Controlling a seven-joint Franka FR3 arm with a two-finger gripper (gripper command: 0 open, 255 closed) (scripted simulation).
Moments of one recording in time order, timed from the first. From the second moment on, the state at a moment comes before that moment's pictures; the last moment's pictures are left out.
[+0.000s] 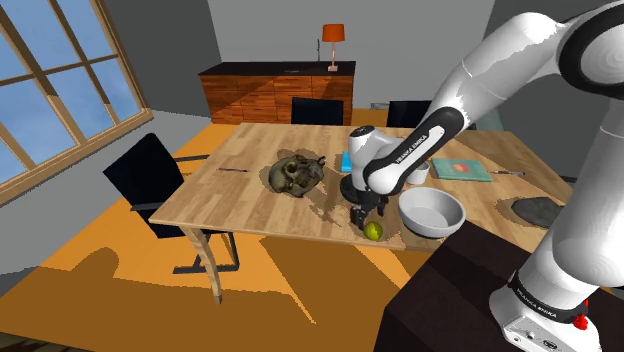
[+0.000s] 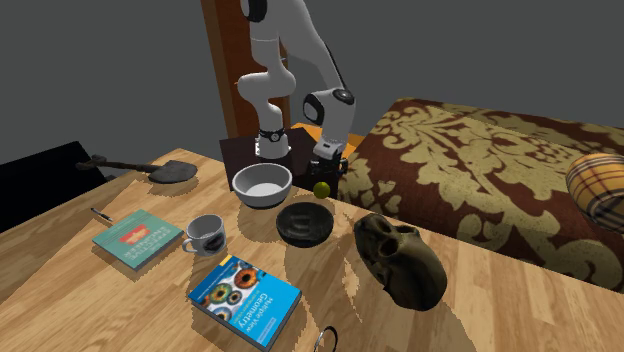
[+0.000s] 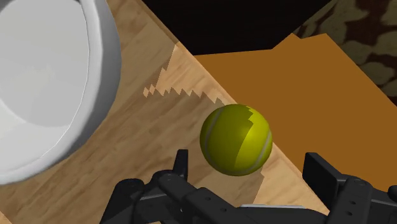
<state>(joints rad) 0.01 0.16 0.19 -2.43 -0.13 2.41 0.40</state>
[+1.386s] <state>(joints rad) 0.02 0.24 0.18 -2.44 -0.17 2.51 0.43</state>
